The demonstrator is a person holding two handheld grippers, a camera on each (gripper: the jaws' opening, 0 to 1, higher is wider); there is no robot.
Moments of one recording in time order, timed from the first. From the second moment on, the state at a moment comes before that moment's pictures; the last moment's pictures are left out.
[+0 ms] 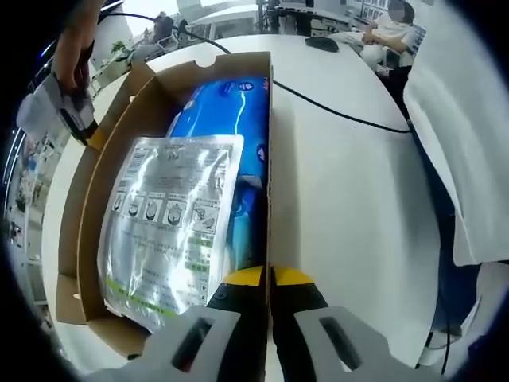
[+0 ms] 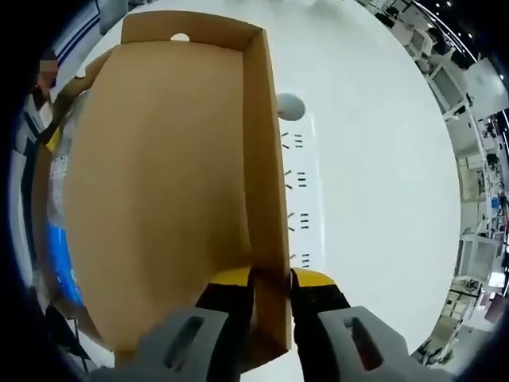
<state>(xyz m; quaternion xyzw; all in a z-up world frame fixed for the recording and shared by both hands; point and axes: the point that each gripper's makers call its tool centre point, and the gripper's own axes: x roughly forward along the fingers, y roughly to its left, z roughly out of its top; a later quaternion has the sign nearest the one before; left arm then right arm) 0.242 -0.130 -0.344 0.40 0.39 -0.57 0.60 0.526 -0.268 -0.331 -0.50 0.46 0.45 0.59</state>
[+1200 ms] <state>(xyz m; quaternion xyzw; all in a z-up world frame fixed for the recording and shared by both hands) 0.242 -0.130 -0.345 0.40 0.40 -0.57 0.60 0.537 -0.273 -0.334 -0.49 0.46 0.44 0.60</state>
